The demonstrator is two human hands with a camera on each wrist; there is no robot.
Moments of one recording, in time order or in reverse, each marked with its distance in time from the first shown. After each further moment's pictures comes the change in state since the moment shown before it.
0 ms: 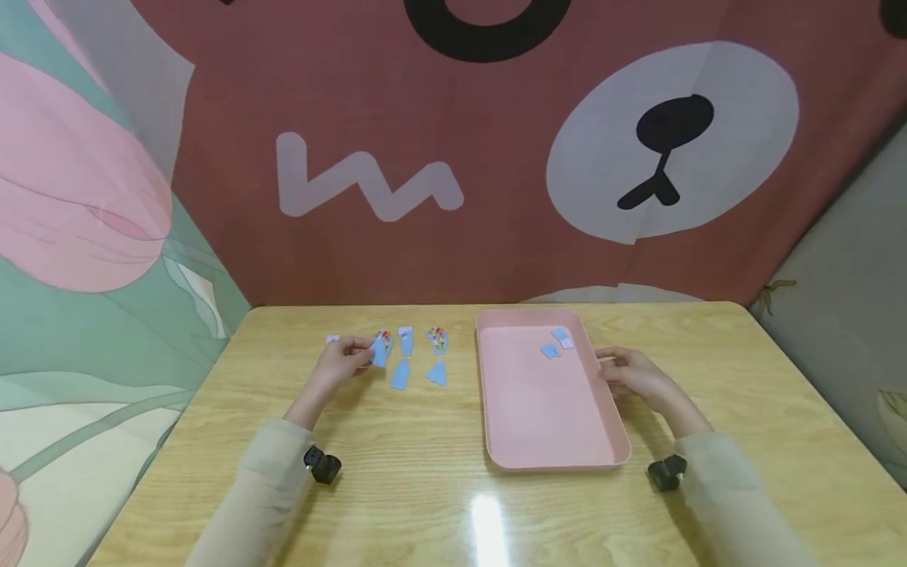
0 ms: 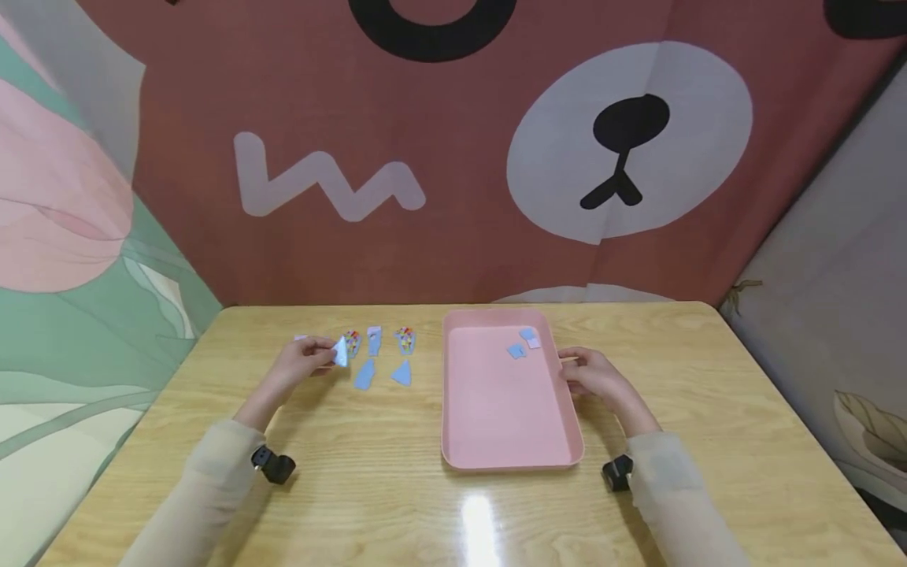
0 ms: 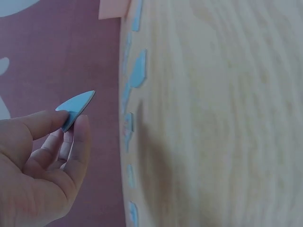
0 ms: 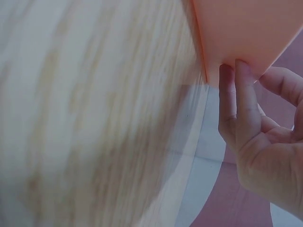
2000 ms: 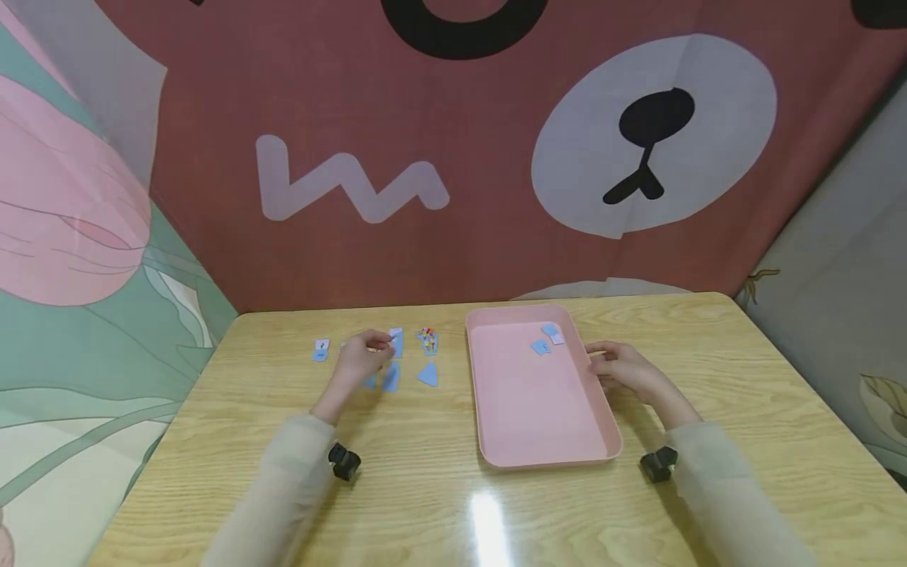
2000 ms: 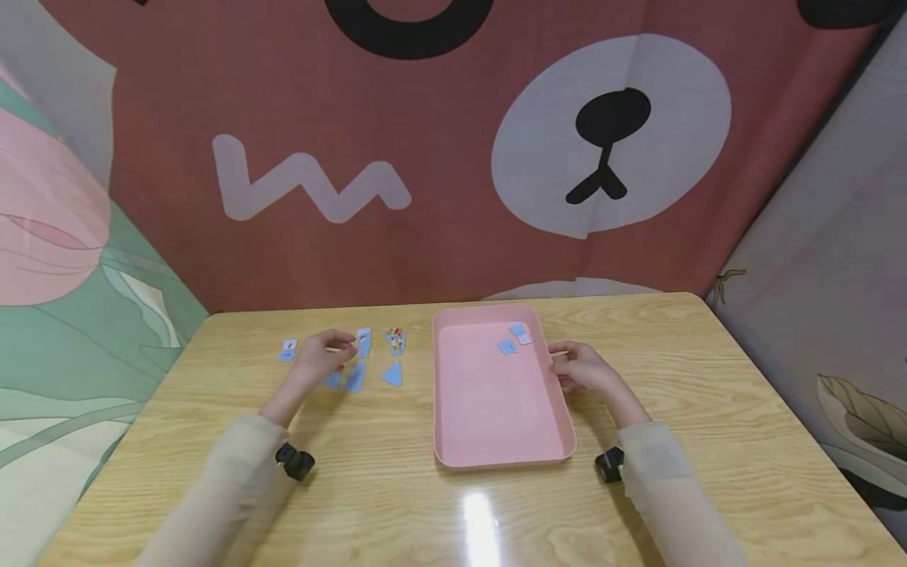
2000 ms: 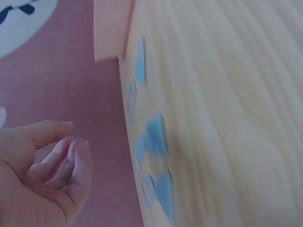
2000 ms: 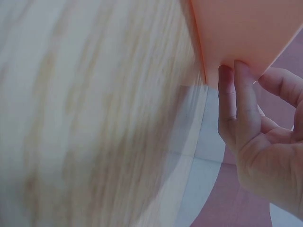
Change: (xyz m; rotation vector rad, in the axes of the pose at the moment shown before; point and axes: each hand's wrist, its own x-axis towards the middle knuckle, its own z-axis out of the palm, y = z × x) left_hand 0.007 0.021 0.038 0.199 0.039 0.113; right_hand 0.001 0.000 -0.002 0.009 0.011 0.030
